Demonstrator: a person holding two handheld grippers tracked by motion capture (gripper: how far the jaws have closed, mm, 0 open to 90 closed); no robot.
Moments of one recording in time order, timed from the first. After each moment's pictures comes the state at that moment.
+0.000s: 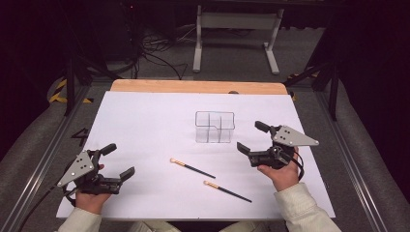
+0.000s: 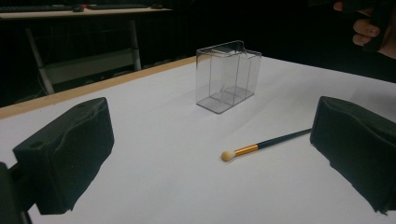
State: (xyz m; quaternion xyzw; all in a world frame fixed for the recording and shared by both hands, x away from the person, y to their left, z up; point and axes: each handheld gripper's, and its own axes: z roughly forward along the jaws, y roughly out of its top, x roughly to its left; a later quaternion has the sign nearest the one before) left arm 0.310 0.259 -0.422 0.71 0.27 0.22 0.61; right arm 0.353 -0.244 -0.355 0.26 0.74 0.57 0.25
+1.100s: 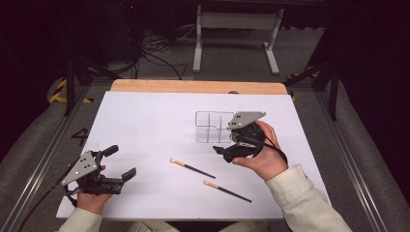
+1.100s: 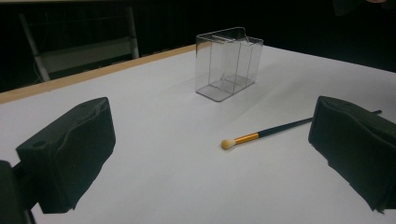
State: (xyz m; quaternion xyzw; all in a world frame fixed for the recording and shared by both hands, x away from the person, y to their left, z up) left arm 0.313 0.258 -0.428 0.73 0.28 0.21 0.59; right arm 0.374 -0.167 -0.315 0.23 0.88 0.36 0.19
